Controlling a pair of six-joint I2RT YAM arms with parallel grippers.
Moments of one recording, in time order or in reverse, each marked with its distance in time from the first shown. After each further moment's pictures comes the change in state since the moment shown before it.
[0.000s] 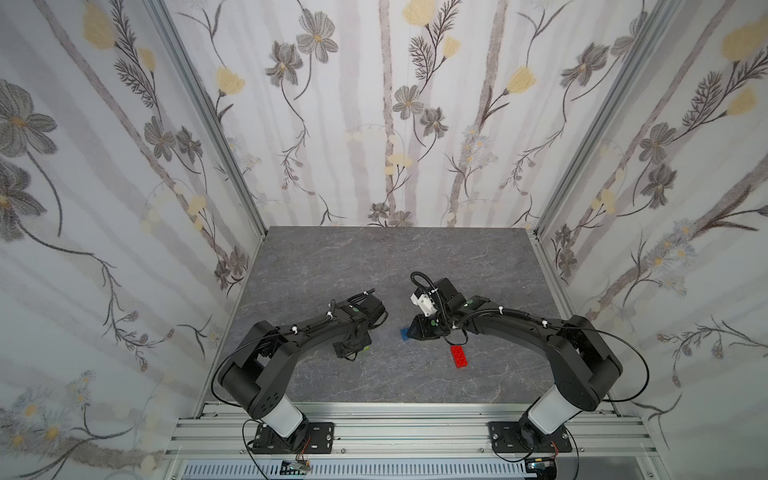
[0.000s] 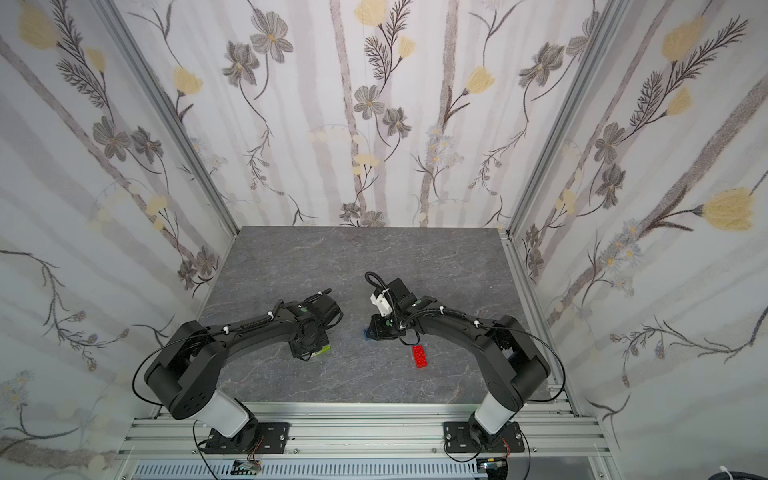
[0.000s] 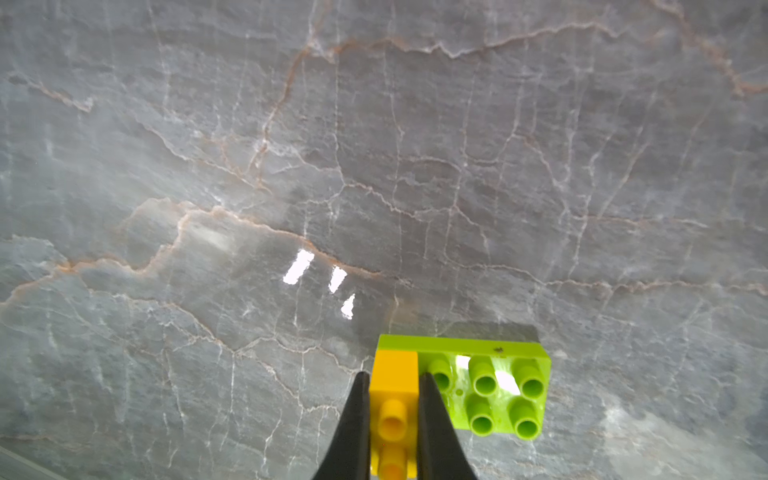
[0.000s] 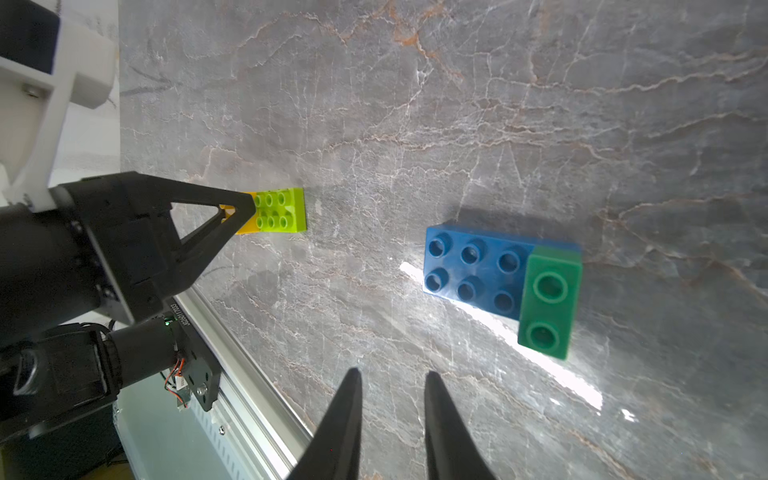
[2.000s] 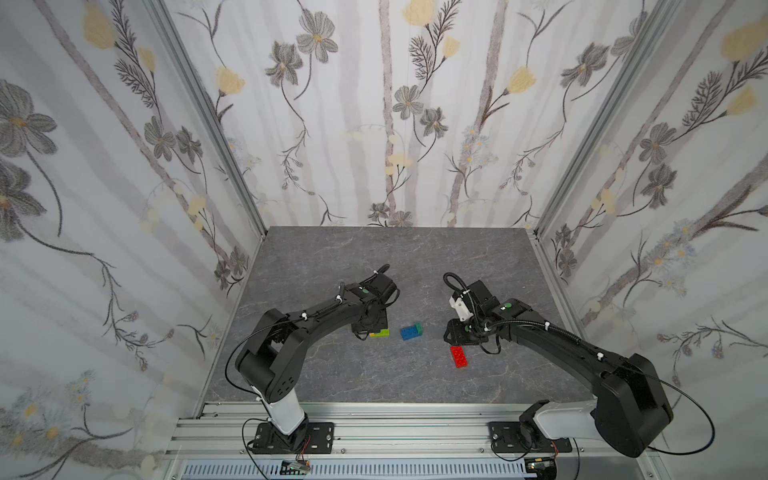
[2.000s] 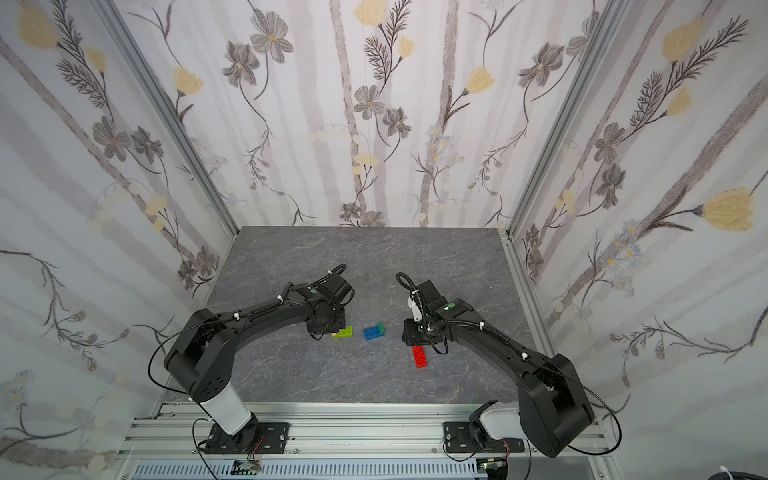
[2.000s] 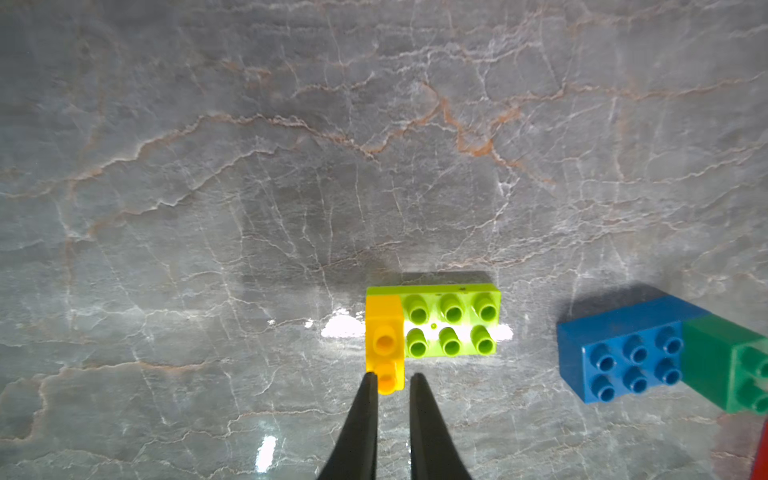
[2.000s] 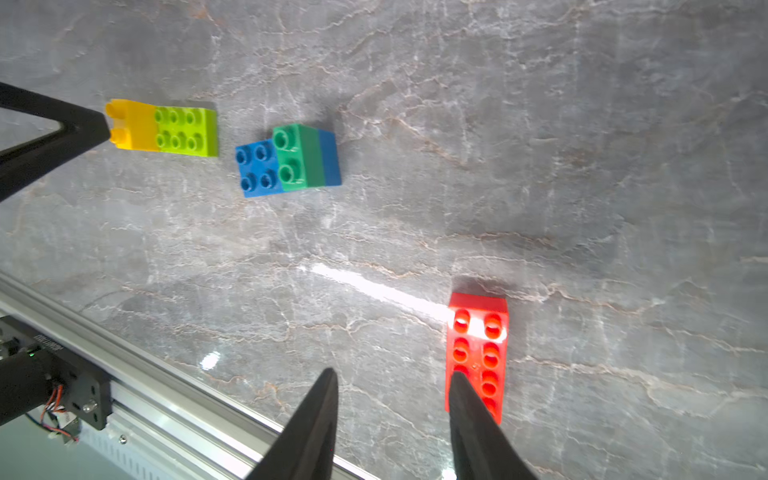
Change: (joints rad) left arm 0.002 0.102 0.233 0.044 0.141 0.330; right arm -0.127 -0.281 -0.094 -0.359 0.241 -0.064
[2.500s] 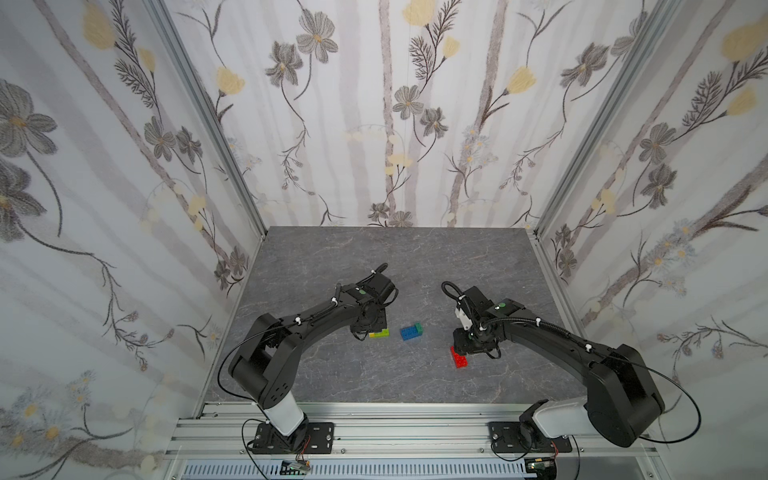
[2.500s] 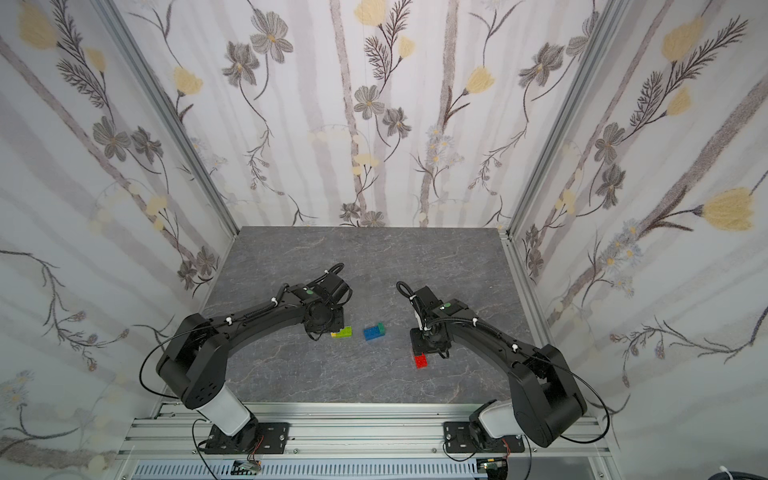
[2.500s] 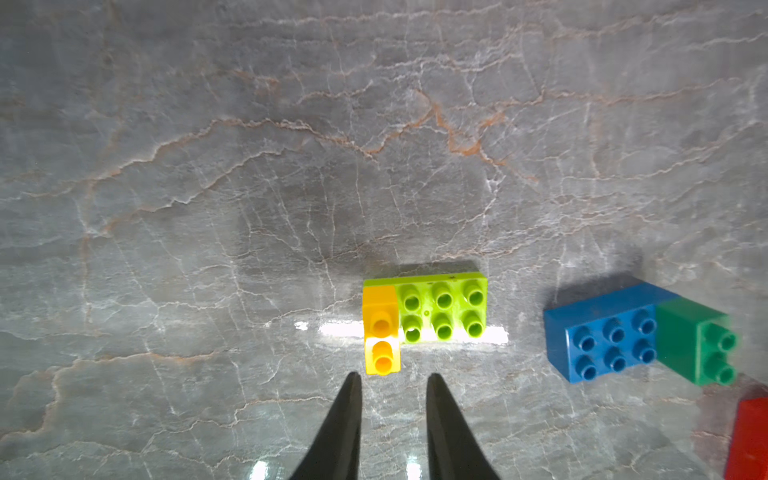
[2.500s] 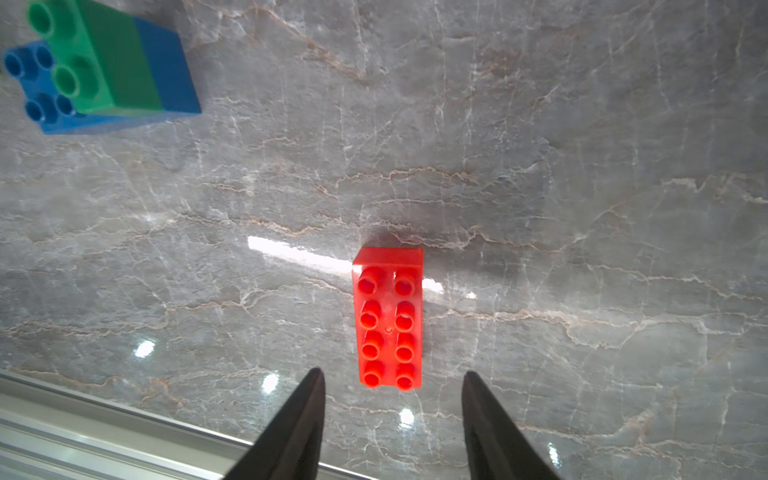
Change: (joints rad) left arm 0.000 -0.064 -0.013 0.002 0.001 0.004; right arm 0.002 0.065 -0.016 -0.102 0.125 -0.048
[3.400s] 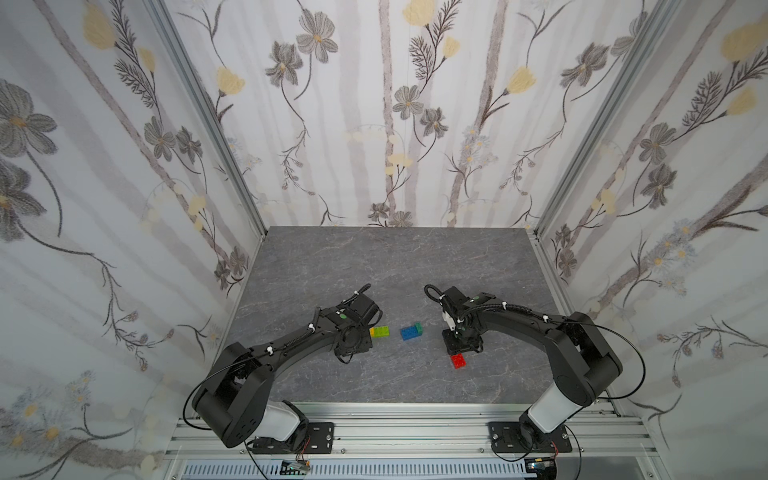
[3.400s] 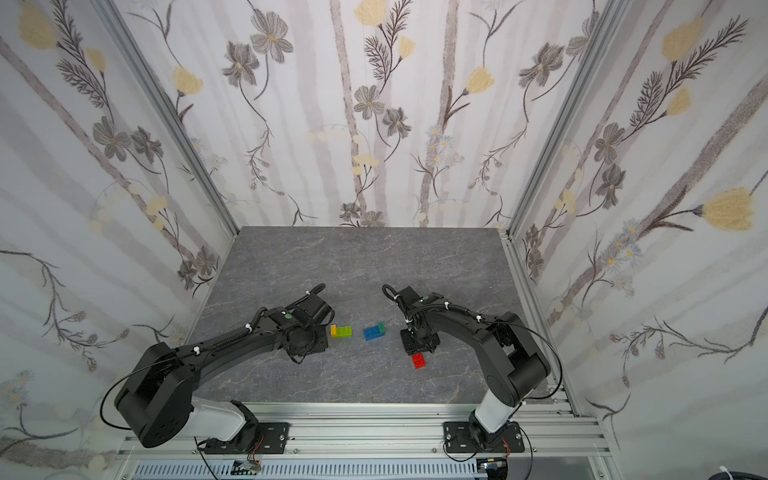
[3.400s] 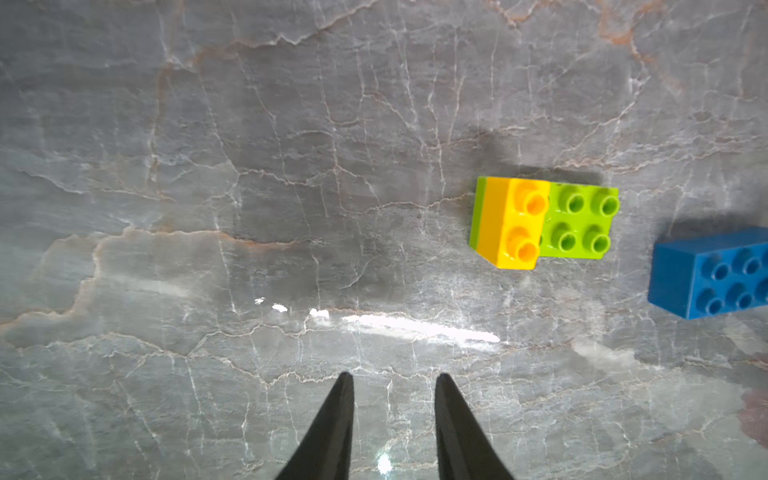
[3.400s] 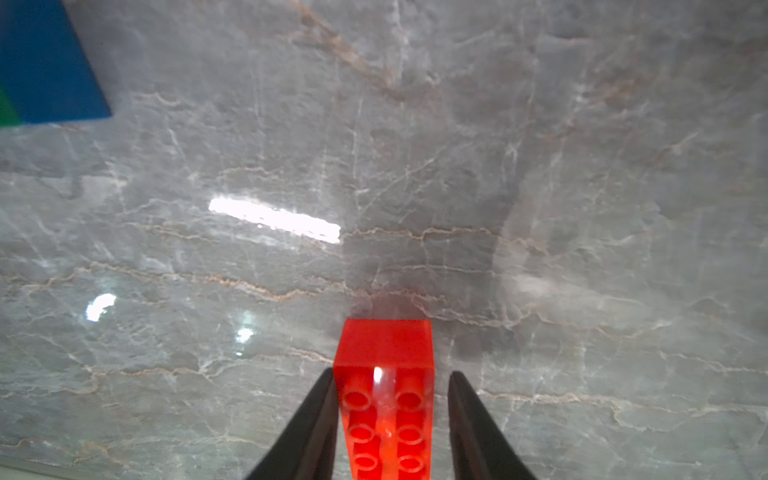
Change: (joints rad) left arm 0.000 -0.233 -0.295 0.044 0.000 -0.122; right arm 0.048 0.245 0.098 0.013 0.024 -0.038
